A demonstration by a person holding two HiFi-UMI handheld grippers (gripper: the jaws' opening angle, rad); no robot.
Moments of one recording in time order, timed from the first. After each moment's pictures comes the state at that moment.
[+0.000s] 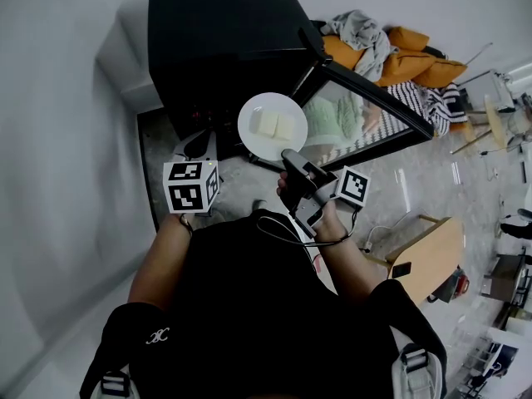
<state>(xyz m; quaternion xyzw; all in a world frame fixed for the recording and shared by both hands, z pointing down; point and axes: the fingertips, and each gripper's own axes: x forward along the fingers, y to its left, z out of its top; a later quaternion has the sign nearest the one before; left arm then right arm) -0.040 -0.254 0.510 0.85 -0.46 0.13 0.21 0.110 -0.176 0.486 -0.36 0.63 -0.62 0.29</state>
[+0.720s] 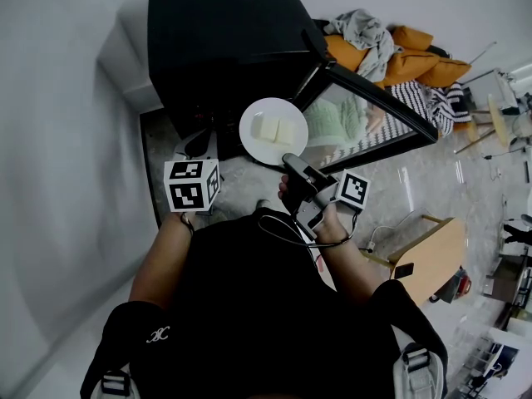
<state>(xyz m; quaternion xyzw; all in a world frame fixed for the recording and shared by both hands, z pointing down) -0.040 -0.267 0.514 0.85 -0.46 0.14 0.21 0.111 -0.179 0.500 -0.36 0.63 -0.63 0.28</state>
